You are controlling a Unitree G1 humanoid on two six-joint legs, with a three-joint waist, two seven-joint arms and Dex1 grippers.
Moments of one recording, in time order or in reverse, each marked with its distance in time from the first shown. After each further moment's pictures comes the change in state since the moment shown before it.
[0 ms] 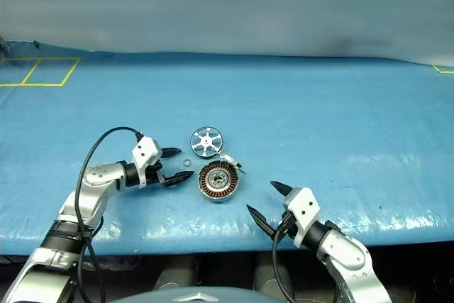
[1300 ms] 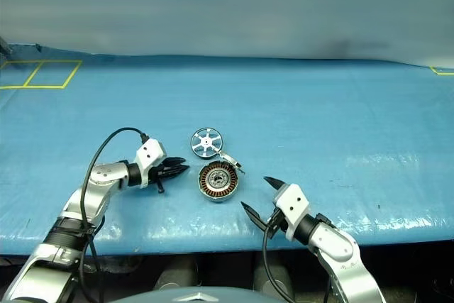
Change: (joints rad) left arm 0.027 0.040 -0.019 -0.034 0.065 0.036 -0.004; right arm -0.085 -0.009 0.068 0.022 -0.050 0.008 -0.052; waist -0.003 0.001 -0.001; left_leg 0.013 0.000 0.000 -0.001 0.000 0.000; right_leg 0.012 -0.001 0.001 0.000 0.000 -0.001
